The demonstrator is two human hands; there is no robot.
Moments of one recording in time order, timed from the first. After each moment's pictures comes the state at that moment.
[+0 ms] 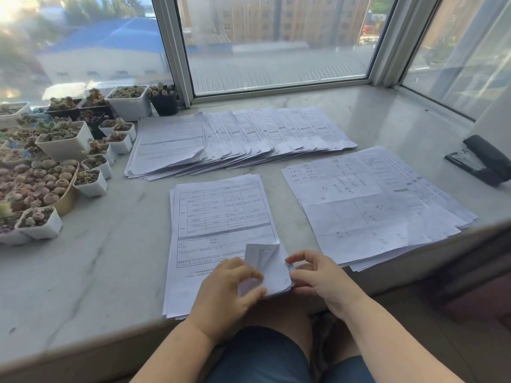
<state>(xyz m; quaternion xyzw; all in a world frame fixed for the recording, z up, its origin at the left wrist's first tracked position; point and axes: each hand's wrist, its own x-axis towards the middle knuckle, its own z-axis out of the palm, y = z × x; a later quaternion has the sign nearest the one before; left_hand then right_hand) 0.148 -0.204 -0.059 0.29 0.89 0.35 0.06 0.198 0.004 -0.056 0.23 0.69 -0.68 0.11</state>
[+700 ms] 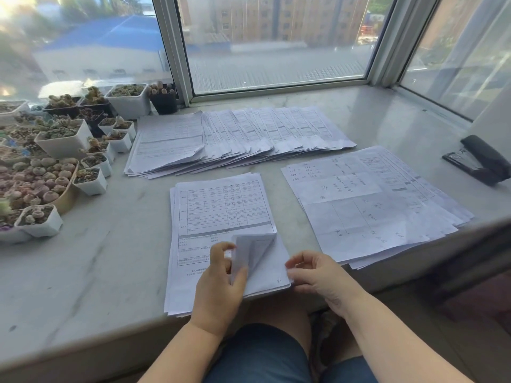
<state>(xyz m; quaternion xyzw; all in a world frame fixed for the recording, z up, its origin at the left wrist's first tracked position) 0.152 -0.201 -0.072 0.15 0.88 0.46 -0.01 0.198 0.004 -0.062 0.24 0.69 -0.68 0.10</state>
